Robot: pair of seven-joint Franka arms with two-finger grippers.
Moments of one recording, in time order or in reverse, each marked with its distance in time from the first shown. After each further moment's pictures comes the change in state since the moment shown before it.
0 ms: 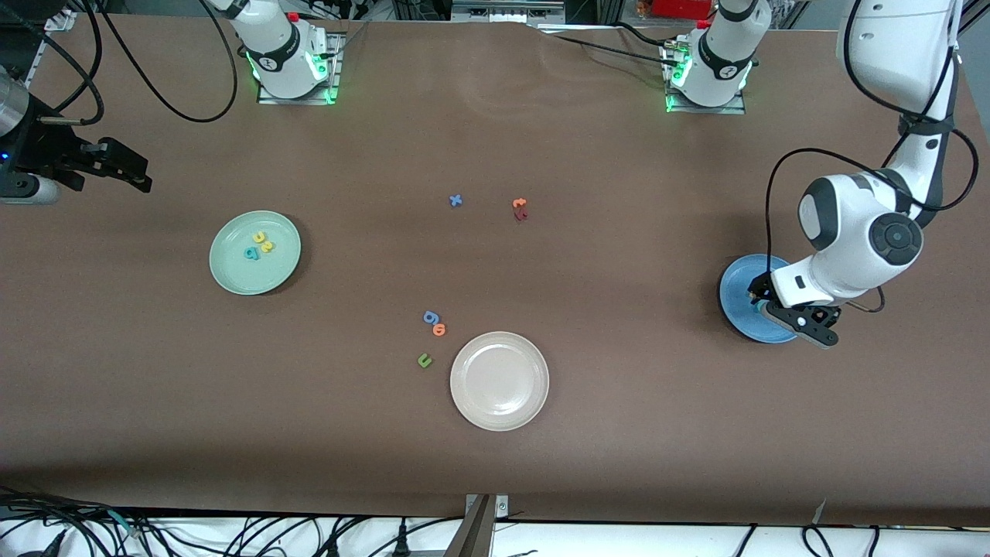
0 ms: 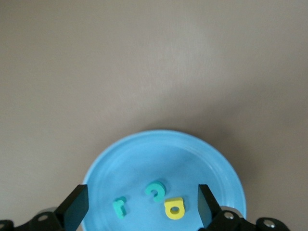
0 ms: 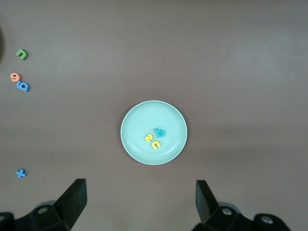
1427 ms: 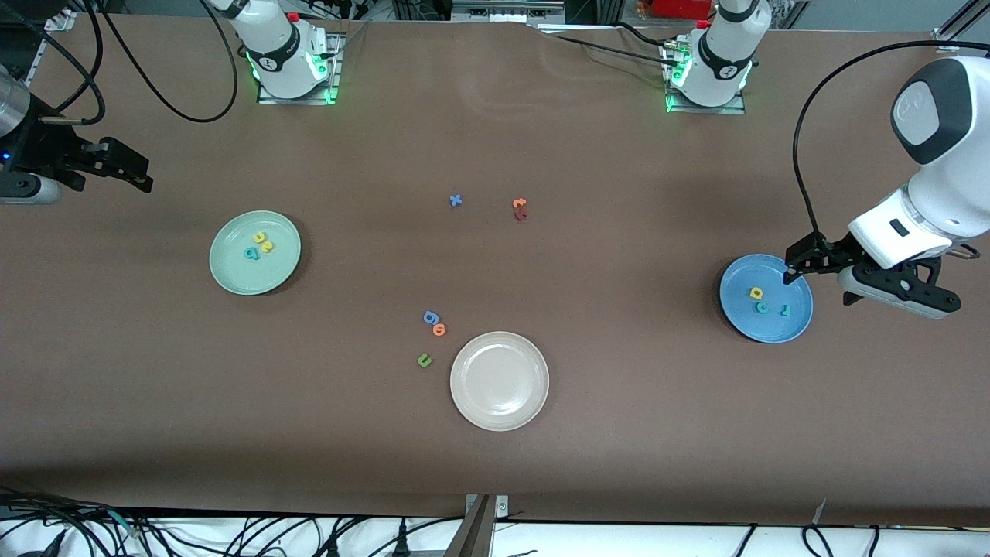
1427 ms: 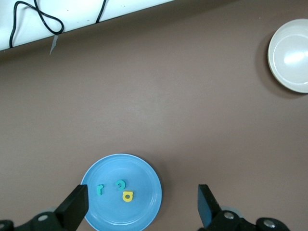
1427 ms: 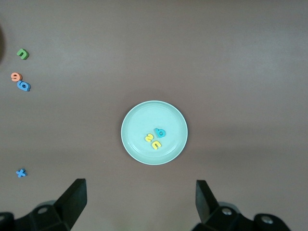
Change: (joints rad) left arm -0.007 -0.255 -0.056 0.246 -0.029 -0.413 -0.356; right arm 0.000 0.000 0.002 0.001 0.000 0.000 0.000
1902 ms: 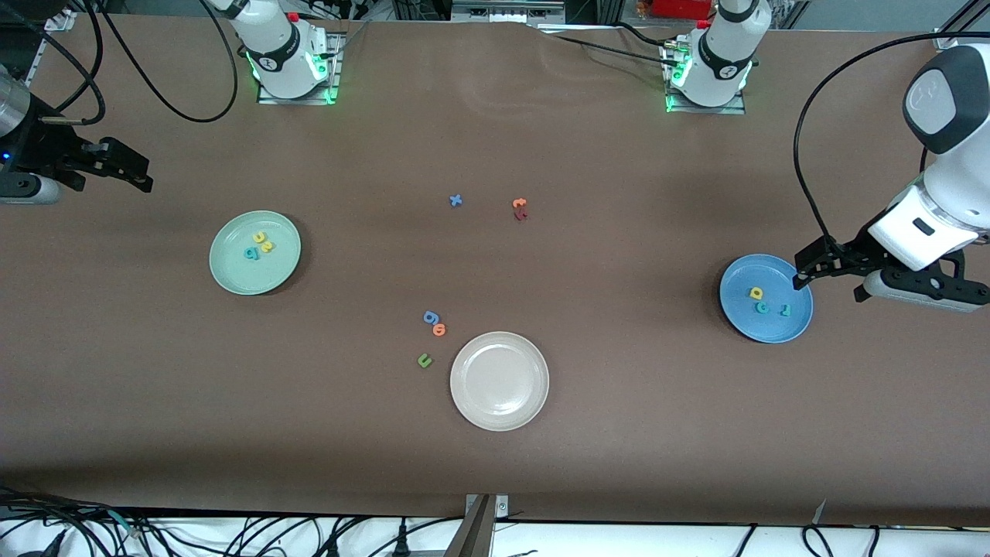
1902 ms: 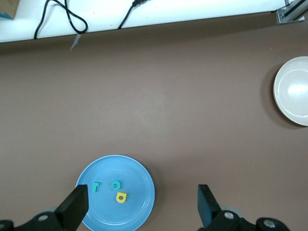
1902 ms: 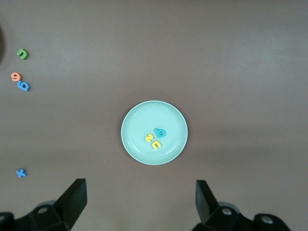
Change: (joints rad) left arm 0.008 -0.007 0.005 0.031 0.000 0.004 -0.134; right arm 0.000 0.000 0.000 0.000 0.000 0.000 0.000
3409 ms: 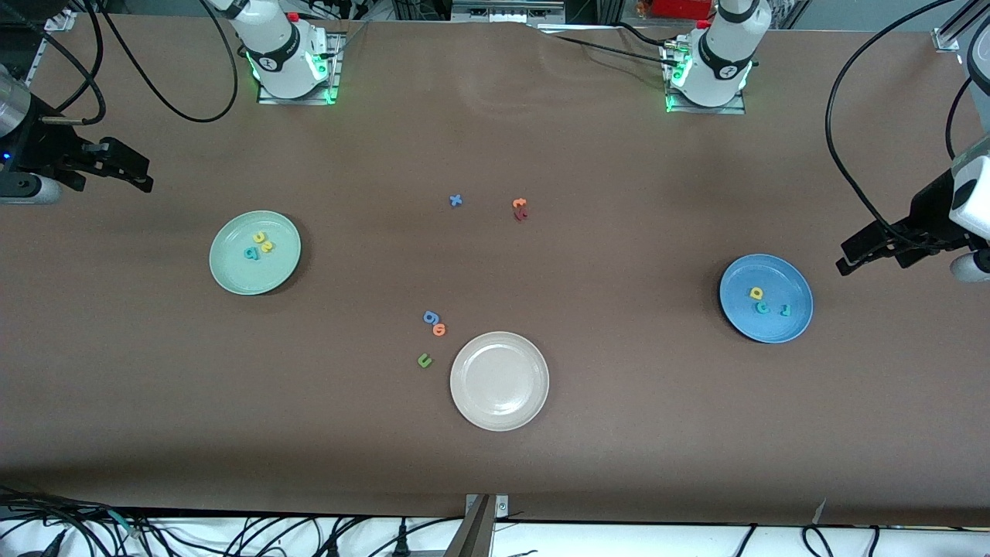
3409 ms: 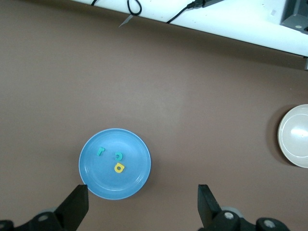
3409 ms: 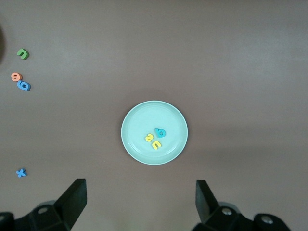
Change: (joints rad) left arm 0.021 -0.049 0.007 0.074 0.051 -0.173 -0.365; right arm 0.000 0.000 0.001 0.000 0.000 0.000 0.000
